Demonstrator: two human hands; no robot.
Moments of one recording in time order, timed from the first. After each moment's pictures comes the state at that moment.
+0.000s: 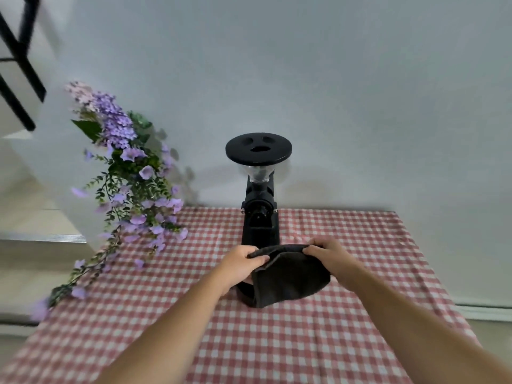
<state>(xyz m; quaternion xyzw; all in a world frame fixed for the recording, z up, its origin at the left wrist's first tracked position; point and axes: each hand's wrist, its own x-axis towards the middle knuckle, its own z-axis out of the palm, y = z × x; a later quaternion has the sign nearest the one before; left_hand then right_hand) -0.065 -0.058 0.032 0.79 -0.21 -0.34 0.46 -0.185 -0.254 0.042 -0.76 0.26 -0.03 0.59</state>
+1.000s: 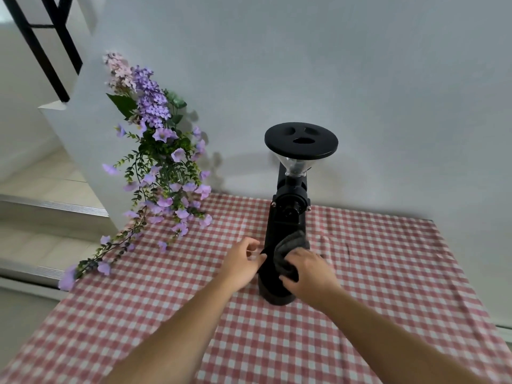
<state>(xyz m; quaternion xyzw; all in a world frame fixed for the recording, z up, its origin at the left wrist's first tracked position) -0.035 -0.016 -0.008 0.85 -0.16 -0.21 0.45 -0.140 -0.169 0.010 -0.98 0.06 -0.04 0.19</state>
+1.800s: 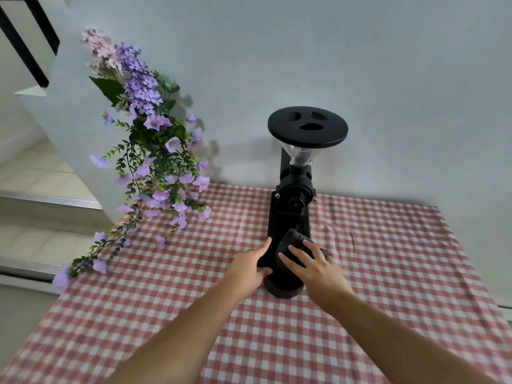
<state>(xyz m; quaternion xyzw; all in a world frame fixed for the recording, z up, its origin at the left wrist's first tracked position) -0.039 -0.013 -0.018 0.89 -0.29 -0.23 0.27 -0.140 -0.180 -0.035 -1.00 0.01 0.06 0.00</state>
